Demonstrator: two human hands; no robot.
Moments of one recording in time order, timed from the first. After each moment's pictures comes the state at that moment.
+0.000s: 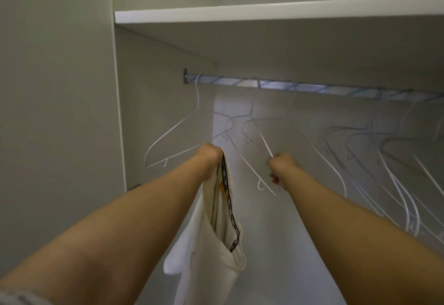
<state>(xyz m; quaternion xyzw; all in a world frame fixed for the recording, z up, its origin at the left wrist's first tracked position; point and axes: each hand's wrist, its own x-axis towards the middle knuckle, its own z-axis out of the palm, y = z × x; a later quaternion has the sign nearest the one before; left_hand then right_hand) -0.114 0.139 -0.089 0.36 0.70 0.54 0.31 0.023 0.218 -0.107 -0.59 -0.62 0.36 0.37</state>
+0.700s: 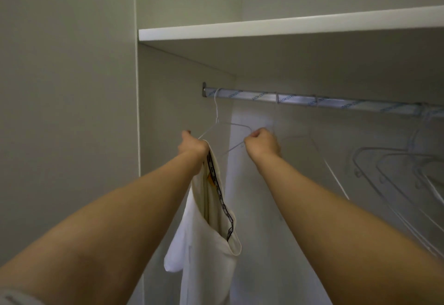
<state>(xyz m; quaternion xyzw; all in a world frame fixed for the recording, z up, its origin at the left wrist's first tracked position) -0.189 0.160 -0.067 0.29 0.71 0.61 0.18 -0.069 0.216 -0.052 -0.52 -0.71 0.25 0.40</state>
